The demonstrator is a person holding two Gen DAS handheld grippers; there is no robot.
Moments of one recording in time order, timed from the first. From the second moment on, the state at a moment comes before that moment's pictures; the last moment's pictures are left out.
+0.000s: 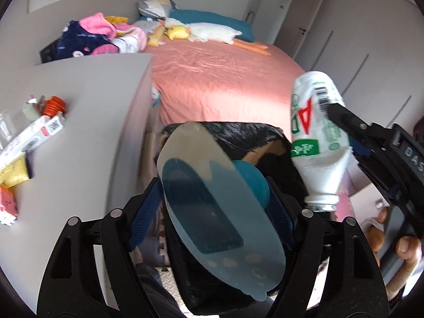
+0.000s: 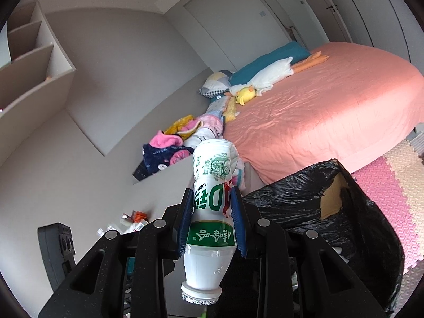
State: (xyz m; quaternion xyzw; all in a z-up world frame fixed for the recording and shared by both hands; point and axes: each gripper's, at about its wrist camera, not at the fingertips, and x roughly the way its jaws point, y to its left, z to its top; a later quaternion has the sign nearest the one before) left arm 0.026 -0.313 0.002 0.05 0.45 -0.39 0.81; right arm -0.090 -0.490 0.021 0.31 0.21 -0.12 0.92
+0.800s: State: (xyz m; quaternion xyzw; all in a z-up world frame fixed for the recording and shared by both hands) left arm 0.047 -0.251 -0.011 0.03 0.45 -0.34 0.83; right arm -0.069 -0.450 0.016 0.28 0.22 -0.13 0.93
